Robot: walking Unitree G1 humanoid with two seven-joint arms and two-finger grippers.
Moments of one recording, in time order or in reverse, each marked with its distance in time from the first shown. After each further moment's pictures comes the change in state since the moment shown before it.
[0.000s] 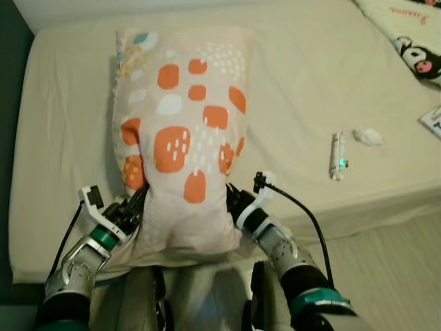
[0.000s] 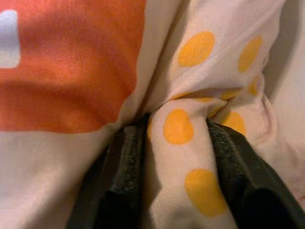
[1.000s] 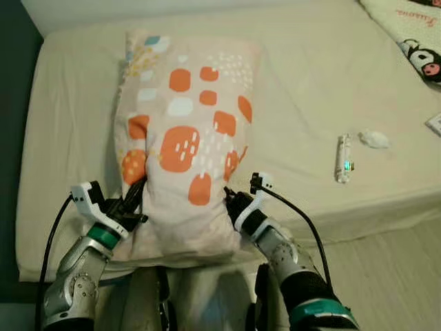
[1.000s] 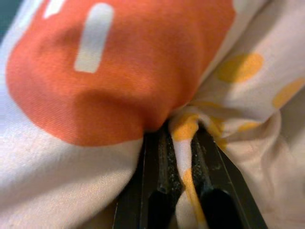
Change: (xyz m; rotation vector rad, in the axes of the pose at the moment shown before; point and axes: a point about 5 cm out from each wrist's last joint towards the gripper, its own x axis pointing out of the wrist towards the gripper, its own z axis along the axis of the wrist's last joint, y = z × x) left arm 0.005 -0.055 0.024 0.273 -0.156 0.050; right arm 0.000 0.020 0.015 -0.056 -0.046 0.092
